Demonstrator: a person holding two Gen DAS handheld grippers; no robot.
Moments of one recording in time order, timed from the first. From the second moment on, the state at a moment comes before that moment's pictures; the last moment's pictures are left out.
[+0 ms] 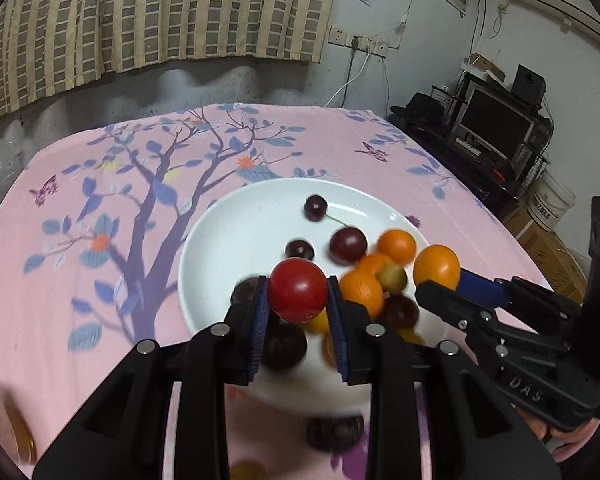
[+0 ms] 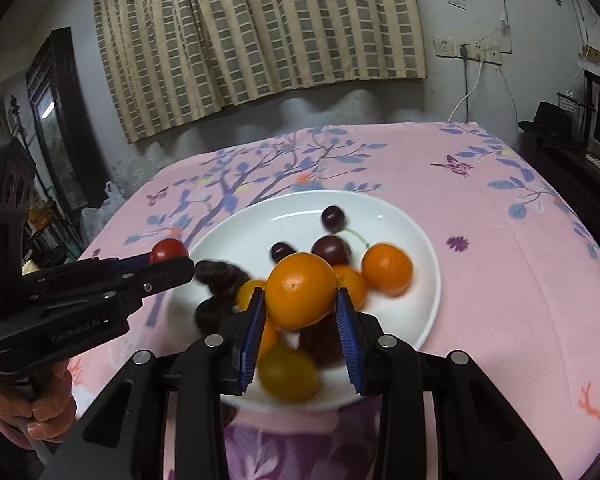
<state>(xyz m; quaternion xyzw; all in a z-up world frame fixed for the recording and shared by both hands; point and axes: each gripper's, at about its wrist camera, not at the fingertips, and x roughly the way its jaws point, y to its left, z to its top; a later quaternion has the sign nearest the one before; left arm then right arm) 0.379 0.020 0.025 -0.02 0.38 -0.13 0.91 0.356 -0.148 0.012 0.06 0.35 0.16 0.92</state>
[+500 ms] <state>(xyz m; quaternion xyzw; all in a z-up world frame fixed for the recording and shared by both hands) 0.359 0.042 0.046 0.00 0.36 -0.04 0.93 0.350 -0.144 0.023 0.04 0.35 0.18 0.92</state>
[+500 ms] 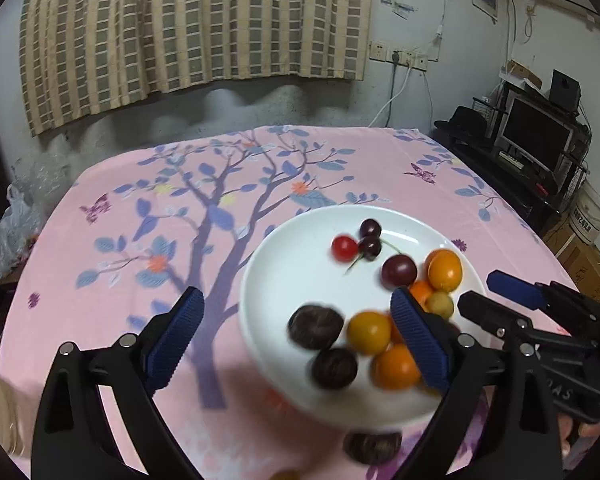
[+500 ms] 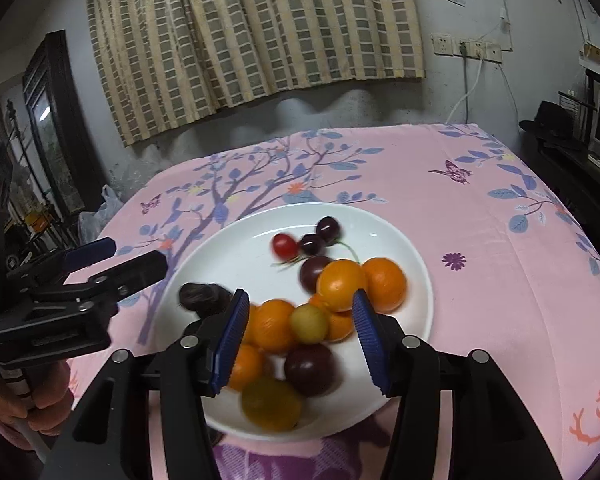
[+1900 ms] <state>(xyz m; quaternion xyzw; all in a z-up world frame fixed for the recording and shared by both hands) 0.250 0.134 -0.013 -0.09 0.41 0.09 0.90 0.297 -0.051 -0.048 -0.07 0.43 0.20 0.88</state>
